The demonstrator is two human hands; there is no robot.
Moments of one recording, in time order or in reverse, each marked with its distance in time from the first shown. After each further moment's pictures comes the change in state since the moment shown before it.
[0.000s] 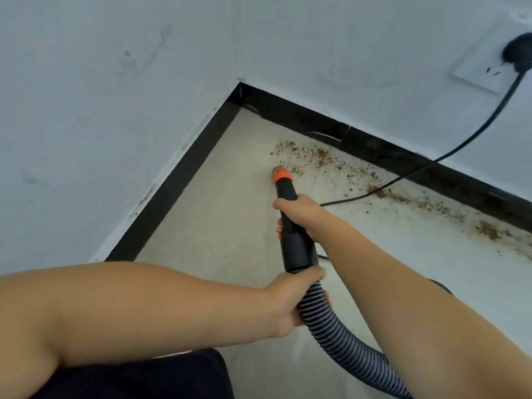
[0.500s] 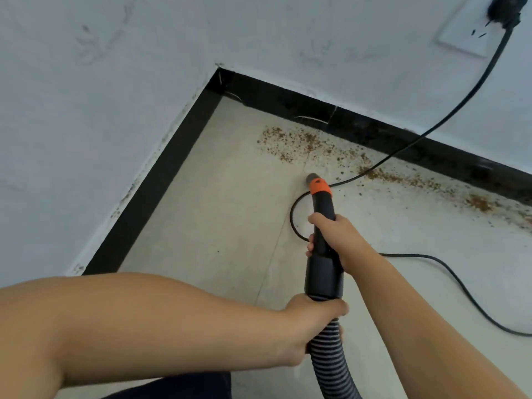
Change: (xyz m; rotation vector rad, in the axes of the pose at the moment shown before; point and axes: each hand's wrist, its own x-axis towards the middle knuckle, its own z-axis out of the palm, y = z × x) left_hand 0.017 -0.049 0.001 0.312 0.045 -0.117; right_hand -0.036 0.075 -0.035 0.309 0.229 0.022
